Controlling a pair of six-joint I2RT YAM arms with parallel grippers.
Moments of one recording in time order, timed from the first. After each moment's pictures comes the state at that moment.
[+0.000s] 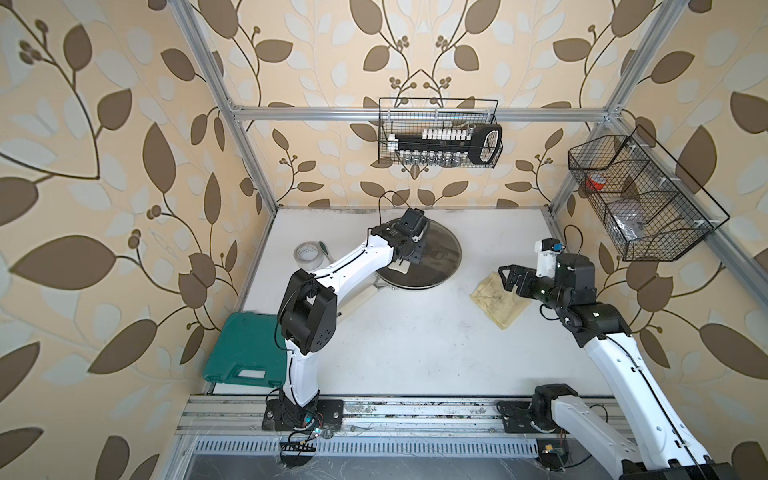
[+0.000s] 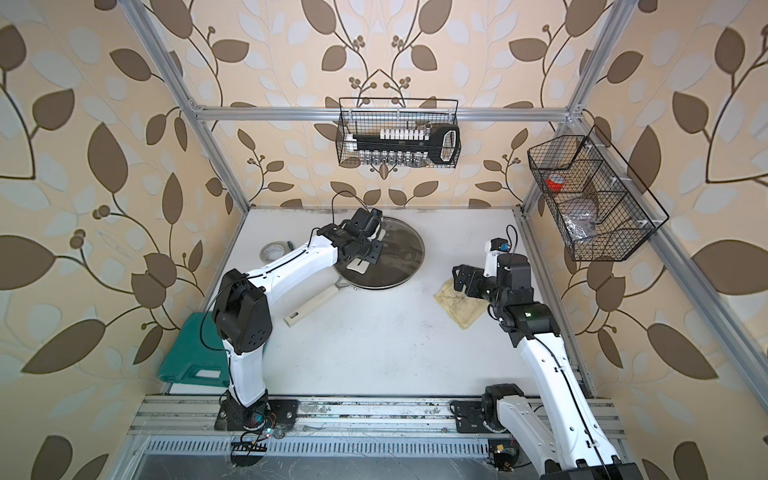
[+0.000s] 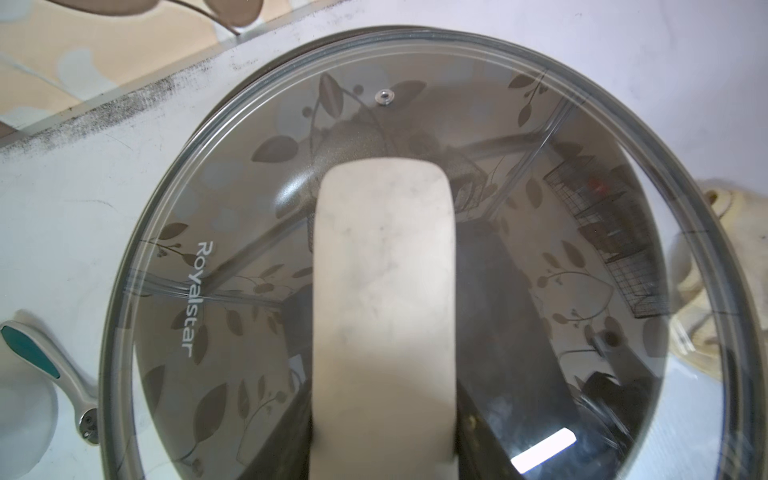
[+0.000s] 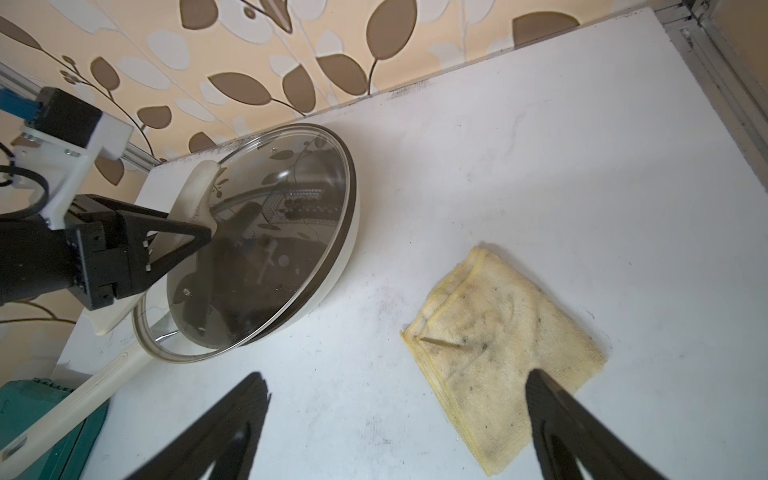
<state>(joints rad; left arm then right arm) -0.62 1.92 1.71 -0.69 -0.18 -0.20 0.07 0.88 0.85 -0.57 -0.14 0.34</state>
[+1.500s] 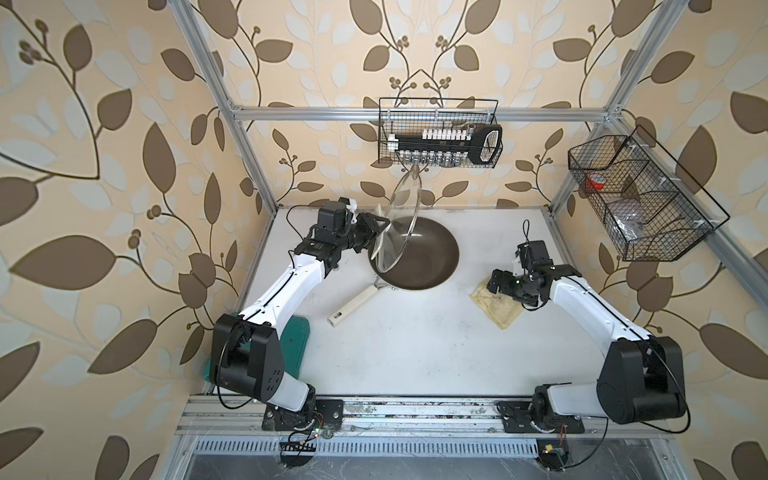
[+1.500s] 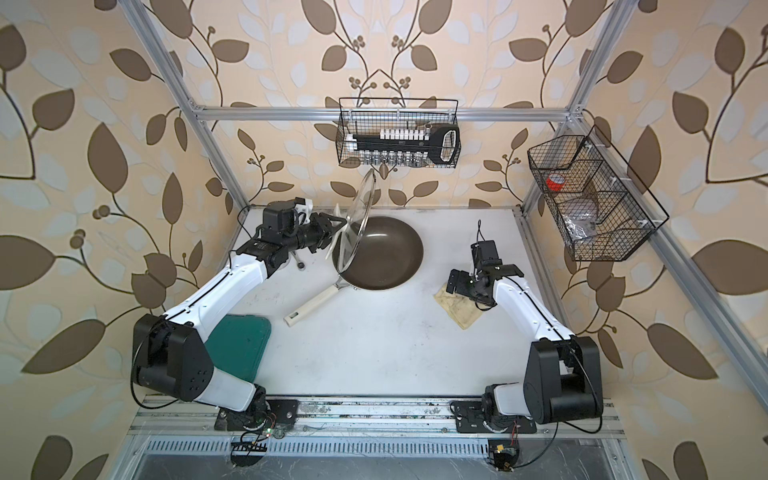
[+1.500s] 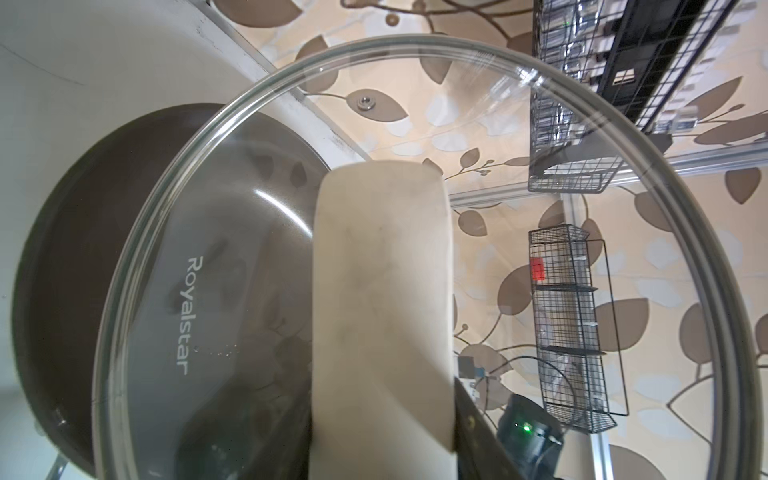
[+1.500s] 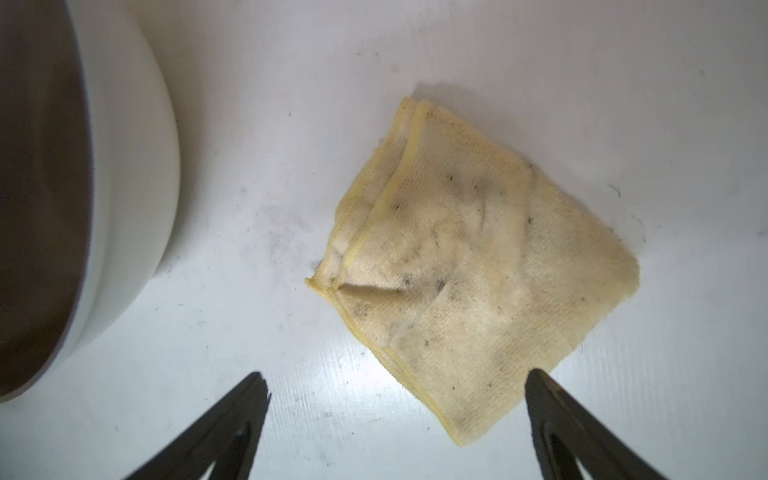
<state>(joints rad) -0.24 1.49 1.22 -0.11 0.52 -1.08 0.07 1.42 0.96 -0.71 -0.06 0.42</state>
